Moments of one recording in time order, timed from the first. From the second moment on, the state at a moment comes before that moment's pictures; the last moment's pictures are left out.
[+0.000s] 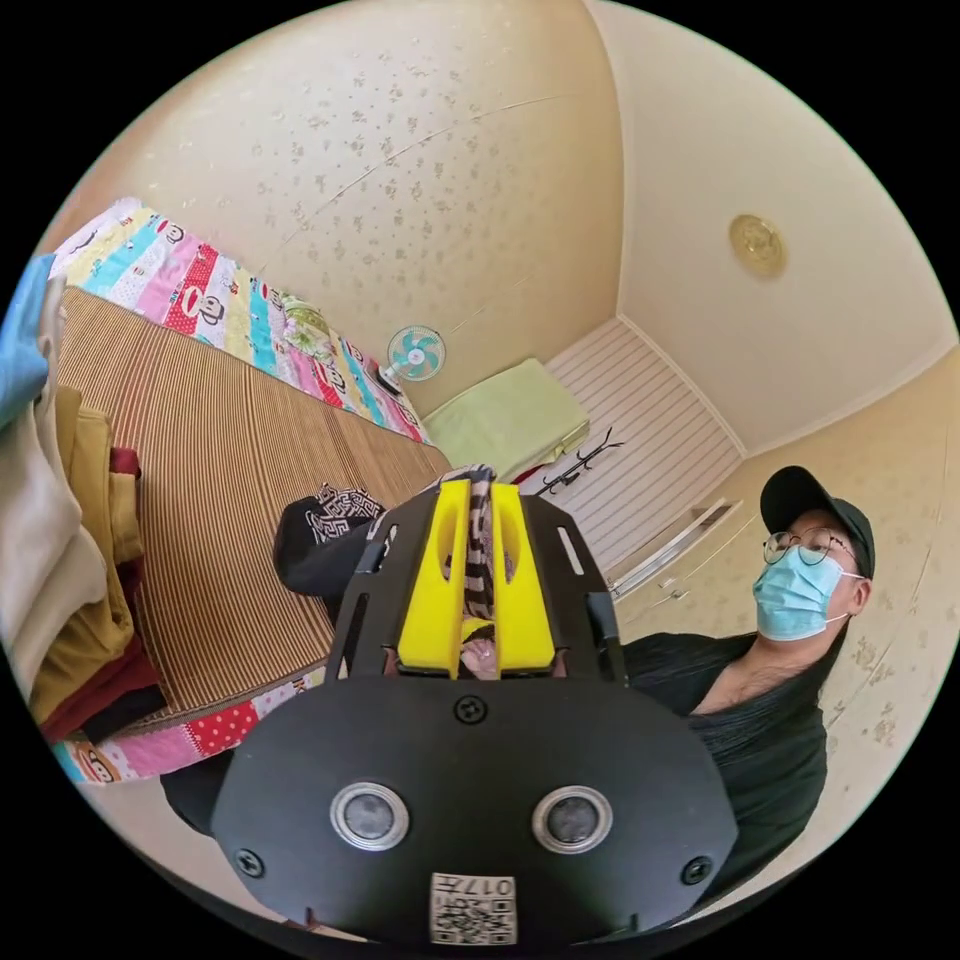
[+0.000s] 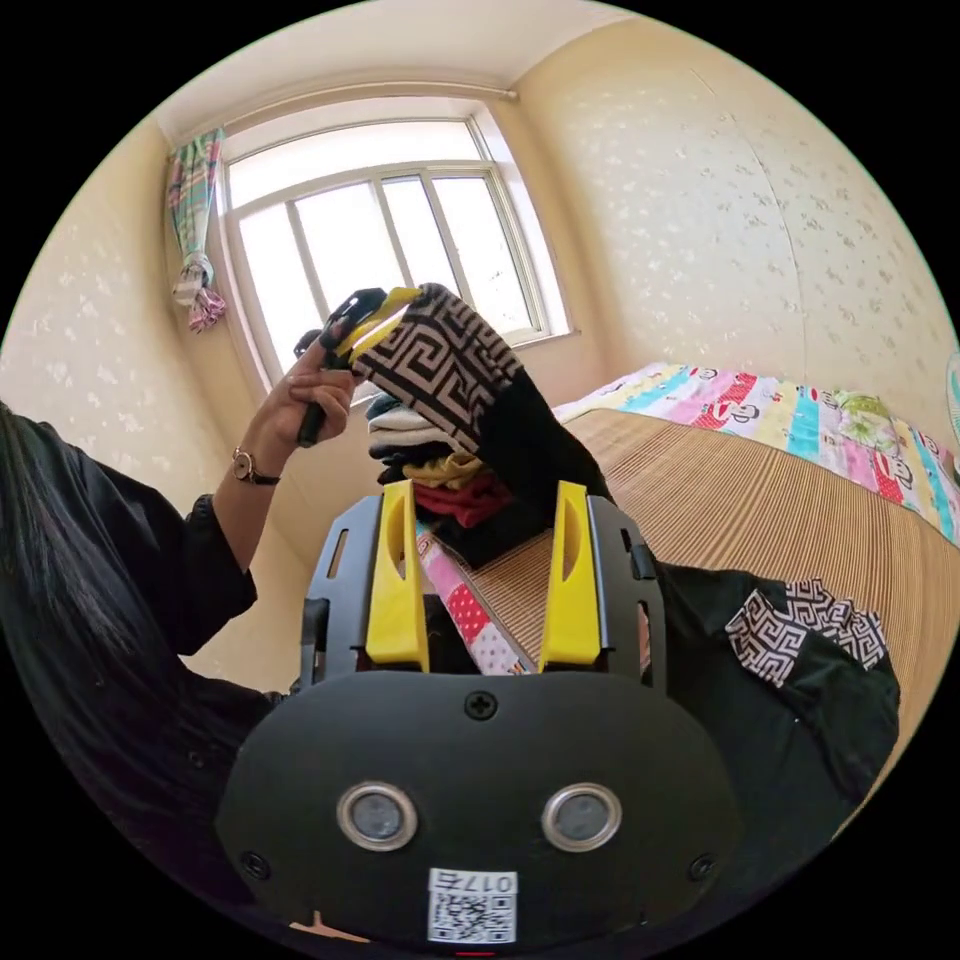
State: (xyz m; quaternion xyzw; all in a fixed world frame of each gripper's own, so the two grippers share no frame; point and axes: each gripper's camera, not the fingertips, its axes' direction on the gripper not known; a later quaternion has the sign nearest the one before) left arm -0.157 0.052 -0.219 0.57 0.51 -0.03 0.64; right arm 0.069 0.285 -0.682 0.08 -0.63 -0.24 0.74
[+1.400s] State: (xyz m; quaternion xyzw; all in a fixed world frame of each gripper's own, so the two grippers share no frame) left arm -0.195 -0.031 0.154 0.41 0.63 -0.52 0.41; right arm 0.066 0.440 -0.530 -0.12 -0.55 -0.18 0.81
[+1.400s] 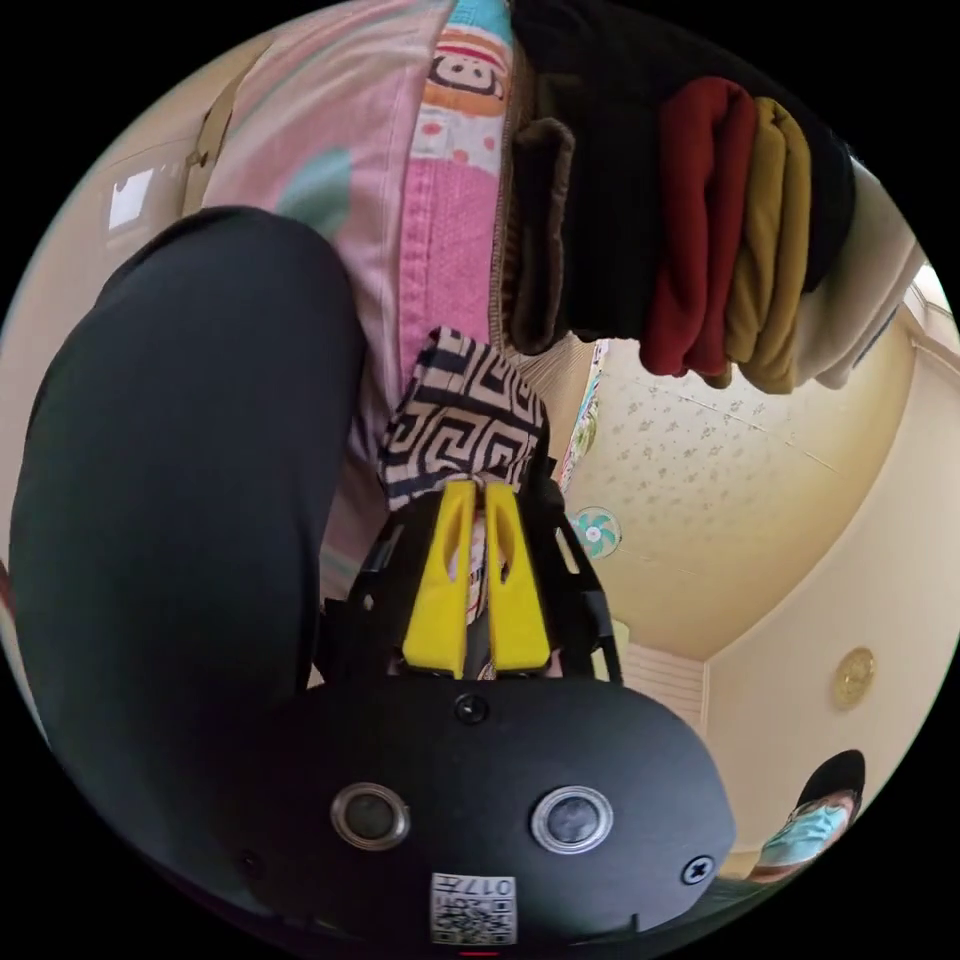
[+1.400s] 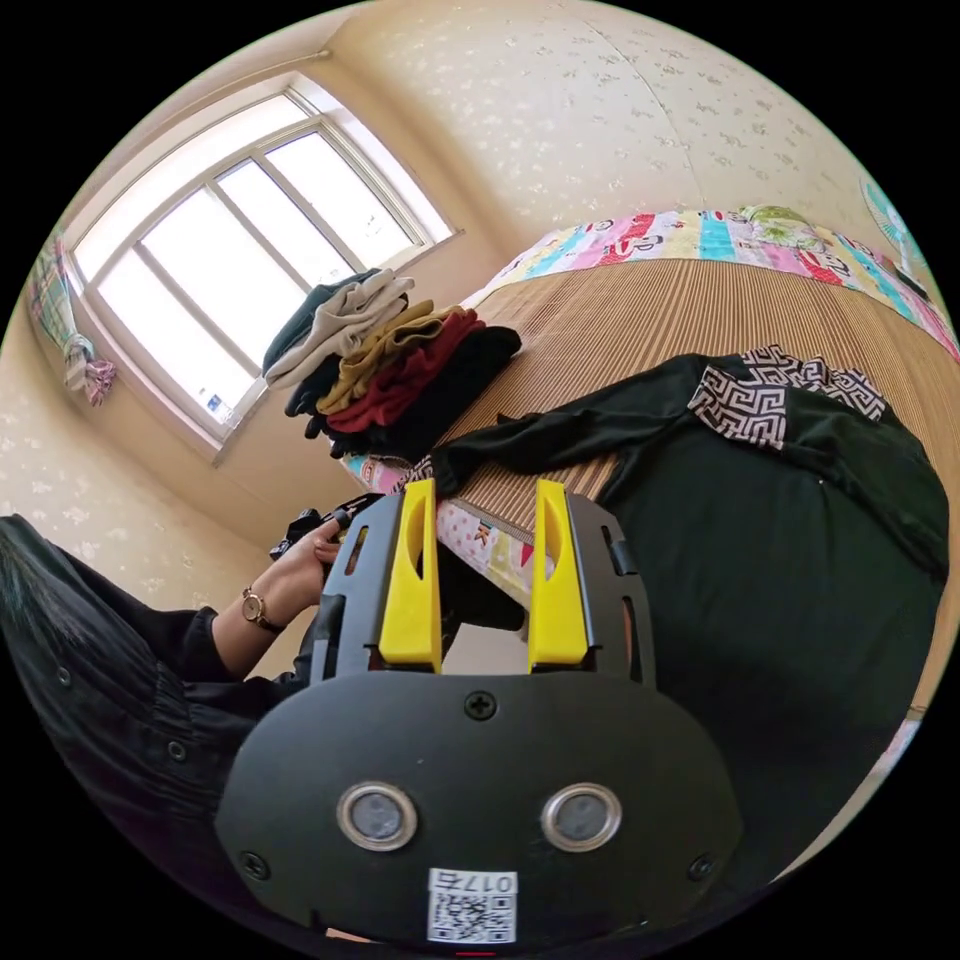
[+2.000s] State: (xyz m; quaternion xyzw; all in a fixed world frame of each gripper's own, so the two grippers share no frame) left arm -0.173 0.041 0.036 0.55 0.42 -0.46 0.56; right arm -0.221 0.476 -0.686 0.17 -0.36 -0.65 0.65
